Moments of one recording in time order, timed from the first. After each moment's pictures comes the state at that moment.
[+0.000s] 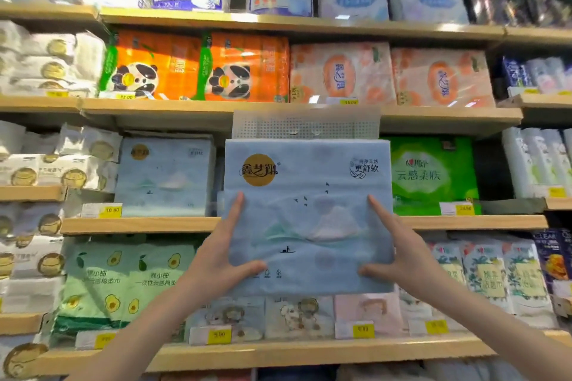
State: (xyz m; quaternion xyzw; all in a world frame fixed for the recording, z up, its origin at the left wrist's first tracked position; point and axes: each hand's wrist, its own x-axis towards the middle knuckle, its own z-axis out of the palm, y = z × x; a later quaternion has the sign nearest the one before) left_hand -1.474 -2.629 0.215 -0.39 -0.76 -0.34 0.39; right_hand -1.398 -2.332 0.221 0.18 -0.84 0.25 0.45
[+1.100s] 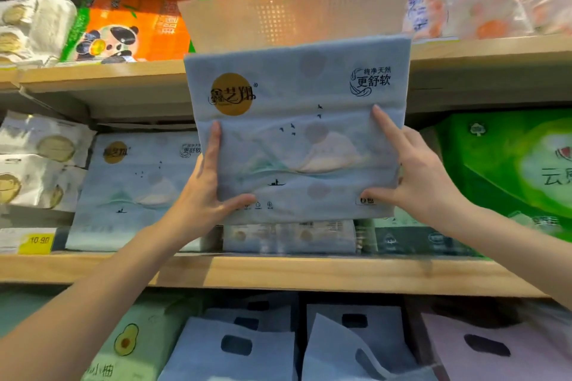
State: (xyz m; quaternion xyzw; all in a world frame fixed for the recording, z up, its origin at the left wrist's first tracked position) left_hand -1.706 -2.645 0.337 -0.36 -0.71 -0.32 0.52; right_hand -1.656 -2.347 0.354 0.29 -0.73 0.16 0.60
